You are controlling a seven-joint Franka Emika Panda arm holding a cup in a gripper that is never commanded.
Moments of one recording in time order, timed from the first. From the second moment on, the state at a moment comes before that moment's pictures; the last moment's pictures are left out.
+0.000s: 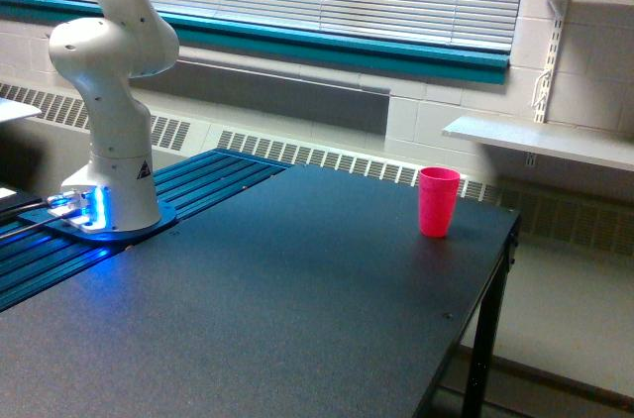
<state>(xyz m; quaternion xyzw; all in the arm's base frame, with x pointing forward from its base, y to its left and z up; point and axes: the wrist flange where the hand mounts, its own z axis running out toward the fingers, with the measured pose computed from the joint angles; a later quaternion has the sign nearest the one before) 0.543 -0.112 0.729 -0.79 0.40 -0.43 0.15</state>
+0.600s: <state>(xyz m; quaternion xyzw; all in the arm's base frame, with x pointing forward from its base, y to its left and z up) 0.511 -0.160 0.764 -0.75 0.46 -0.46 0.14</state>
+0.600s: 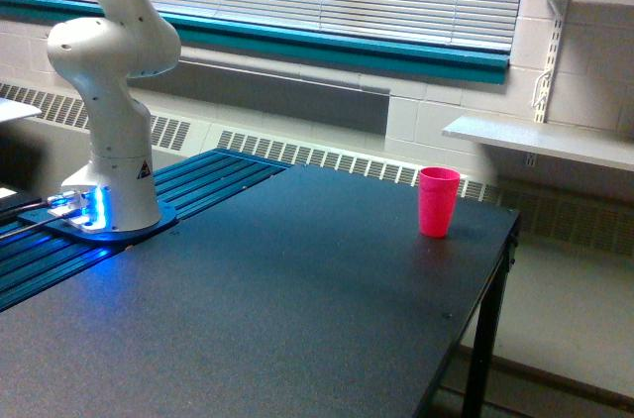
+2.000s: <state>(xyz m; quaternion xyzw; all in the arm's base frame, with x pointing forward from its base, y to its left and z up) 0.471 0.031 0.688 -0.83 0.36 -0.42 0.08</state>
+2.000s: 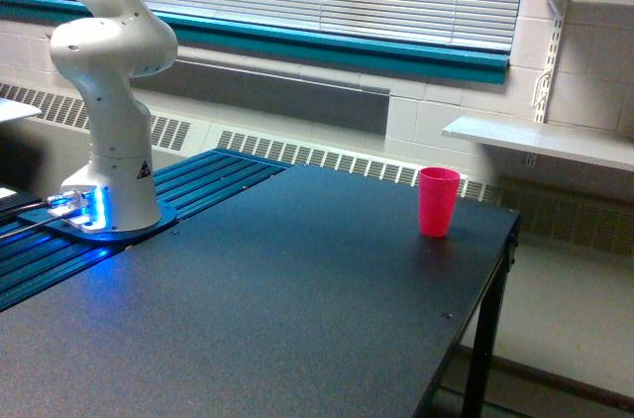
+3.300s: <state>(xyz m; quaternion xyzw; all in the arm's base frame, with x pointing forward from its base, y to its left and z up) 0.458 0.153 0.511 -0.90 0.32 -0.28 0.06</state>
